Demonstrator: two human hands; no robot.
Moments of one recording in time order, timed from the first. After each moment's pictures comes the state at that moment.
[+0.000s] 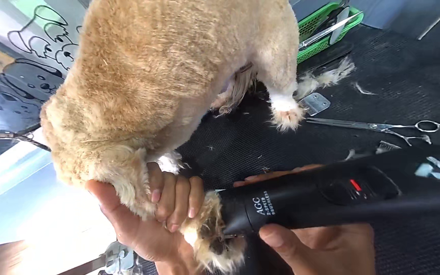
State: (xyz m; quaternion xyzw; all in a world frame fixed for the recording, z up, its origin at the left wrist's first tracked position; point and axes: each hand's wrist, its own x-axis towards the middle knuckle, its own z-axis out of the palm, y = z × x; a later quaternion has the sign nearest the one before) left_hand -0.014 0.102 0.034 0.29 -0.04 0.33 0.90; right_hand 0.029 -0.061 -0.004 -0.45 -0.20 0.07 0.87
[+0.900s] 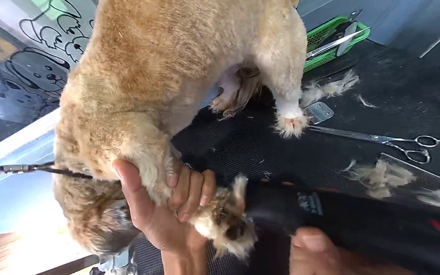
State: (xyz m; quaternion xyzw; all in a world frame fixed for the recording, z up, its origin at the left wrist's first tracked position) left_hand -0.003 0.093 0.037 0.25 -0.02 0.31 0.92; right_hand 0.010 -0.059 0.006 -0.43 -0.07 -0.01 0.90
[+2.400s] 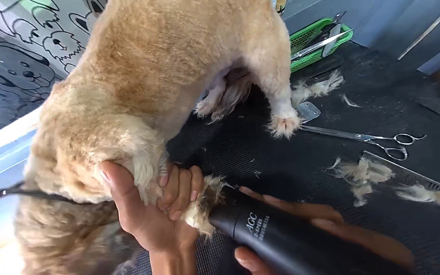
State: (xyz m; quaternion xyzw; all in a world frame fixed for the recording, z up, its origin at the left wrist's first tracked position) left_hand 0.004 0.092 0.032 0.30 -0.01 0.34 0.89; right_hand 0.025 -0.060 -0.027 -0.47 -0.28 -0.12 0.83
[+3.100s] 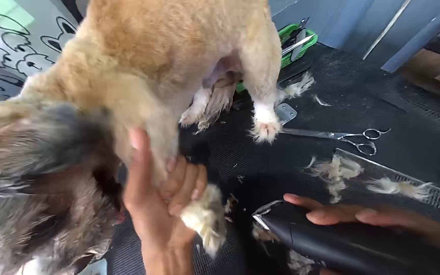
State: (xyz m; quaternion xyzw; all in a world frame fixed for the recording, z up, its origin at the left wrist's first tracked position) left_hand 0.039 0.078 0.046 0.36 0.02 0.23 0.90; right_hand 0.082 -0.166 -0.039 -0.49 -0.33 0.04 0.81
